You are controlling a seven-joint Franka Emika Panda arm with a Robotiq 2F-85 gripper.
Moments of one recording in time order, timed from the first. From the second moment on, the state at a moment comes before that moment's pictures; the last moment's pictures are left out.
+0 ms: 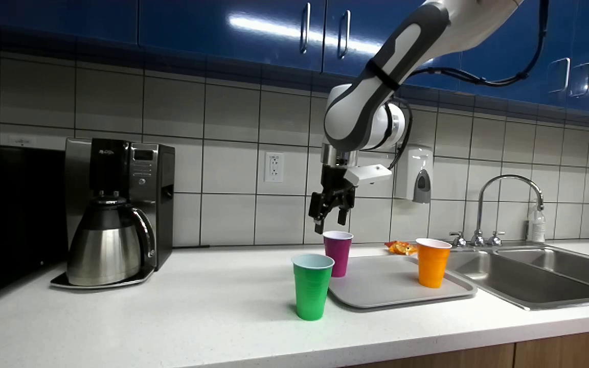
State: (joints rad) arm 0.20 0.14 0.11 -2.21 -0.20 2.55 -0.12
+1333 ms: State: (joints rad) arm 0.19 0.34 0.05 -2.07 -0.30 2.61 -0.07
